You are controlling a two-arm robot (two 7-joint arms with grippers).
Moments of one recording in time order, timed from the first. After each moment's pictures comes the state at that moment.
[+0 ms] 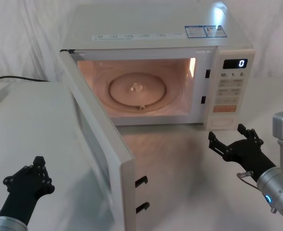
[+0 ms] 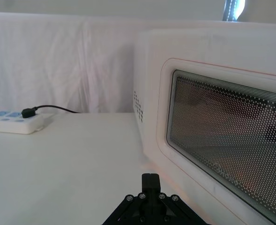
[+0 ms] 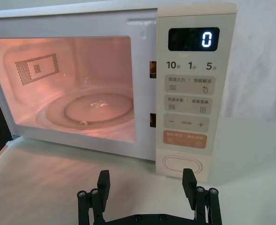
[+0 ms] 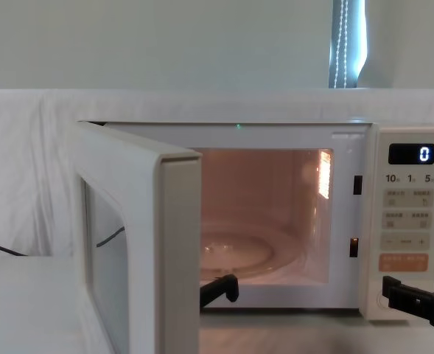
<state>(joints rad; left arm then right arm) 0.27 0.24 0.04 -1.85 -0.25 -0.02 -0.02 0.03 0.12 -0.08 -1.60 0.14 0.08 0.27</state>
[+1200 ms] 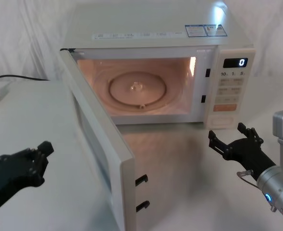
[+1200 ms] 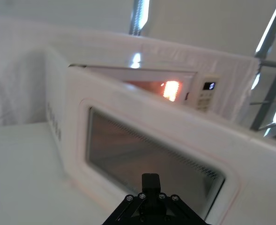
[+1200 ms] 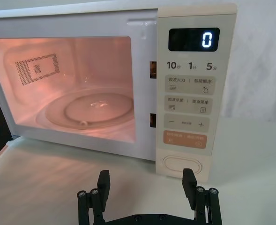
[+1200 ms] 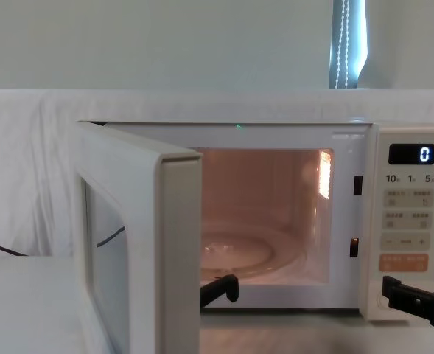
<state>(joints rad) 0.33 0.49 -0.15 -2.13 -0.66 0.32 -0.40 0.03 0.12 -0.08 -1.60 0.14 0.08 0.27</state>
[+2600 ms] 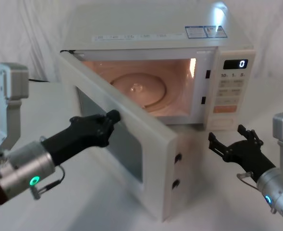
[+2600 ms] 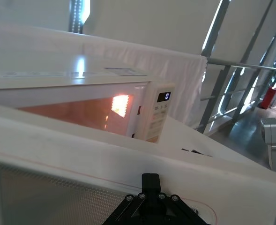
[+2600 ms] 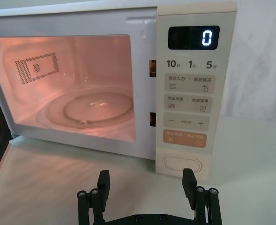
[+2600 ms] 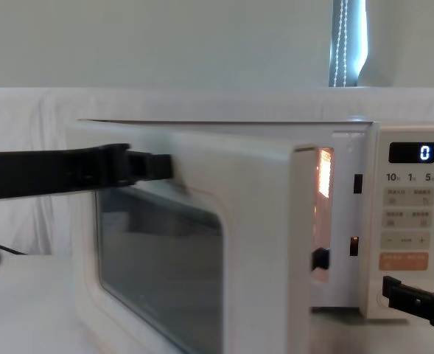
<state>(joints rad) -0.13 0.52 0.22 -1.91 -0.74 0.41 -0.39 0.03 0.12 -0.08 -1.60 0.14 0.08 0.27</state>
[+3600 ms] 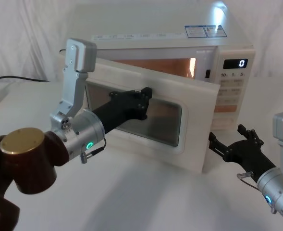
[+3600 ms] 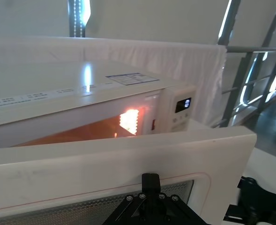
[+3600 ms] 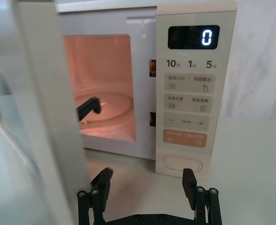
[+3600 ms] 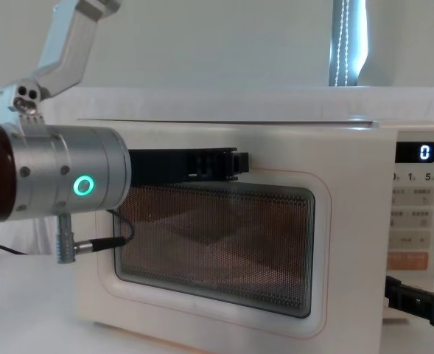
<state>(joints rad) -0.43 0.39 0.47 -1.65 -0.61 0.36 -0.26 0.03 0.12 -0.08 -1.60 0.14 0.08 0.27</state>
